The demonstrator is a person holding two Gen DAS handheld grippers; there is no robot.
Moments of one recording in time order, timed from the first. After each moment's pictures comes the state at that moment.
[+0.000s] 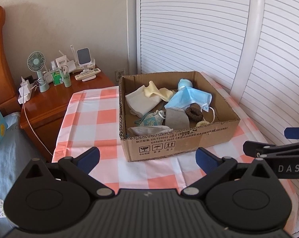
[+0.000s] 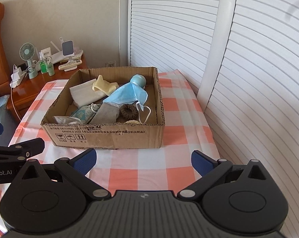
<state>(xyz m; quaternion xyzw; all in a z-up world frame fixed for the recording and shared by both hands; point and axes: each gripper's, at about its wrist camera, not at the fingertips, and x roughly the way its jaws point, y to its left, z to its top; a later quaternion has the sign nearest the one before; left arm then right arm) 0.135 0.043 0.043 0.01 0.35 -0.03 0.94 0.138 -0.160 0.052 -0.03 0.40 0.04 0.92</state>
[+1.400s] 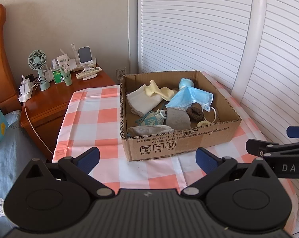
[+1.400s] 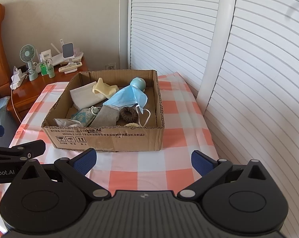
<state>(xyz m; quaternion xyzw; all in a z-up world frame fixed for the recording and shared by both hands) 0.137 0.045 0.043 0.00 0.36 -0.03 0.93 0.136 -0.161 0.056 -0.03 0.39 0.04 0.92</state>
